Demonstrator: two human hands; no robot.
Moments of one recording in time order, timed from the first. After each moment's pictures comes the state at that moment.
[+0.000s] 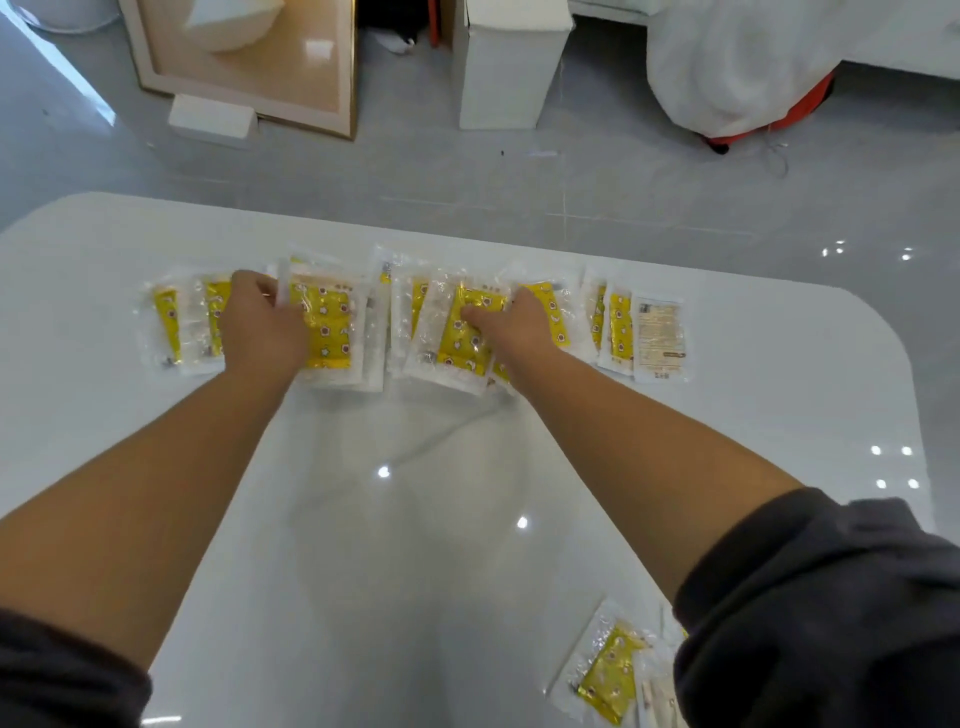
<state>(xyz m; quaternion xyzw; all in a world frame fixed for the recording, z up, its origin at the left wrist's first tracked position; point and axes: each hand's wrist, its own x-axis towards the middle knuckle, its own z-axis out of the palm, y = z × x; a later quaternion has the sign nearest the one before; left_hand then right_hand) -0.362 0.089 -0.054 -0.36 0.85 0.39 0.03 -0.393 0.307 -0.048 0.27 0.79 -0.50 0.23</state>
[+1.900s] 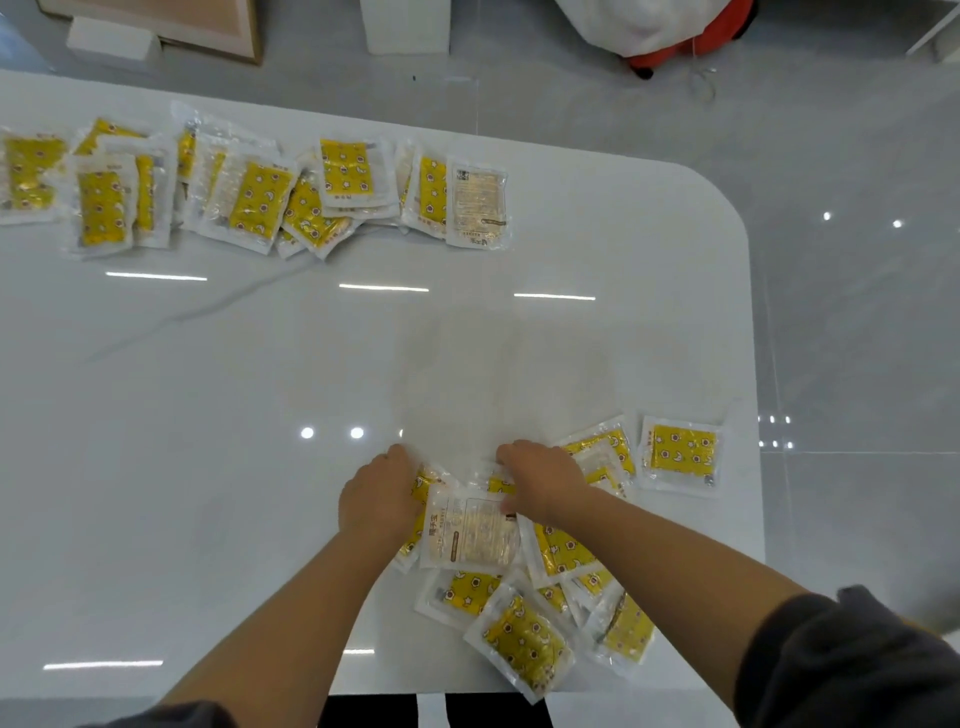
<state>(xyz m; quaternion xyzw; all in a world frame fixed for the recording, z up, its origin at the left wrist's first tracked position) -0.076 0.431 -0.085 -0.12 0.92 0.16 0.34 -0.117 0.620 -0.077 -0.16 0.89 -0.04 0.43</state>
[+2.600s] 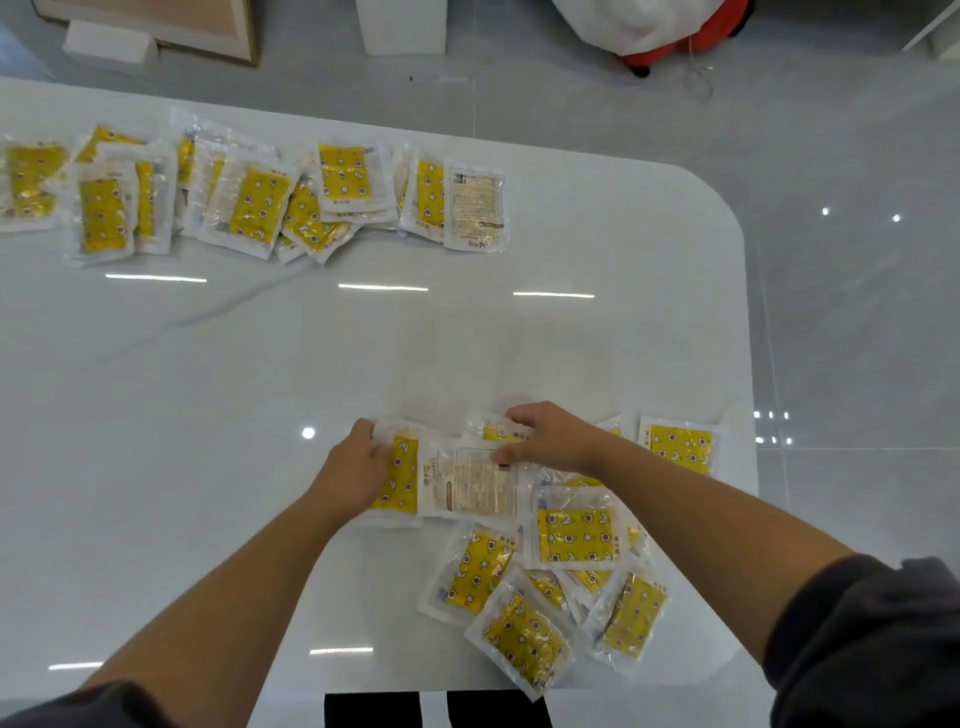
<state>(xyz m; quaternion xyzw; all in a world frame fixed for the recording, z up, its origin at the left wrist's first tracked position) -0.104 0.395 -0.076 -0.22 0.81 0.41 0.35 -0.164 0.637 -0.057 -0.01 0.80 -0.35 0.48</state>
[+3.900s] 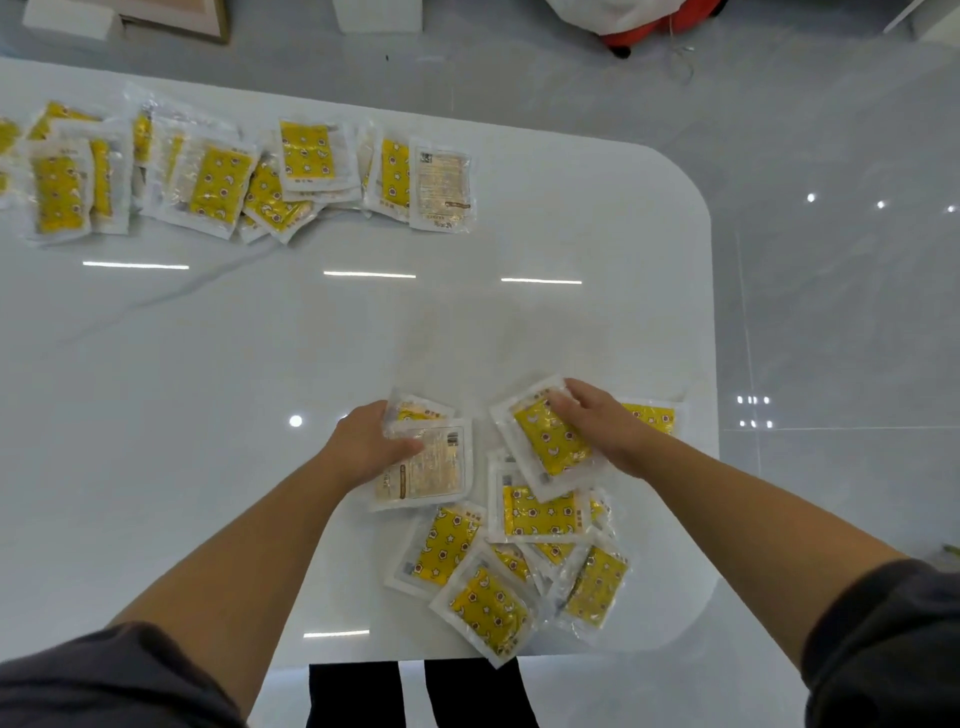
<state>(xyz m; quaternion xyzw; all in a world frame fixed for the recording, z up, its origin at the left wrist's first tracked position) -0.115 0.435 -0.068 -0.16 0.81 0.40 0.40 -0.144 0.718 -0.037 0.20 0.74 -0.48 0.43</state>
